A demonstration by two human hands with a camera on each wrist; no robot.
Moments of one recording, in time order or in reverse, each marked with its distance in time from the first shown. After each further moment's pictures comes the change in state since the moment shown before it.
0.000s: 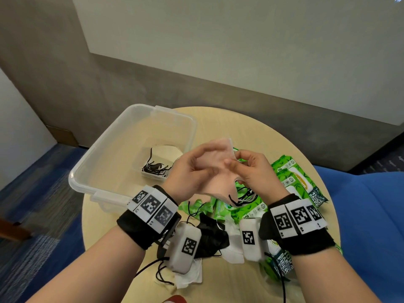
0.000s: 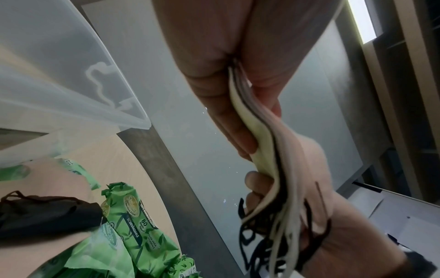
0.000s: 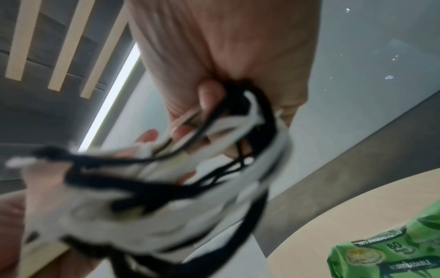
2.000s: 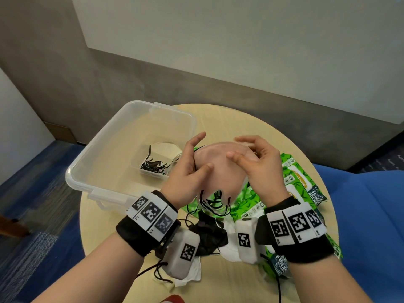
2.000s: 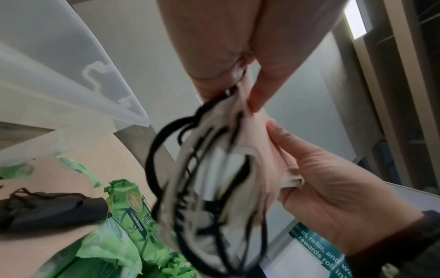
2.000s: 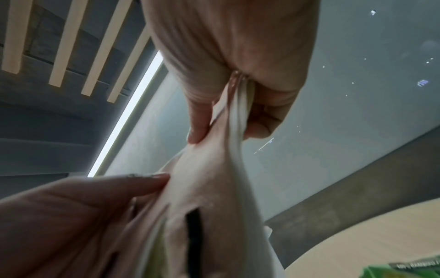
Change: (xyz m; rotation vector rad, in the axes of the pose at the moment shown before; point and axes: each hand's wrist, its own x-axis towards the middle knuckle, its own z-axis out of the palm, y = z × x) left_hand -0.010 -0.003 0.005 -0.156 0.036 -0.046; right_hand -0.005 -0.007 0.003 -0.065 0.304 -0.213
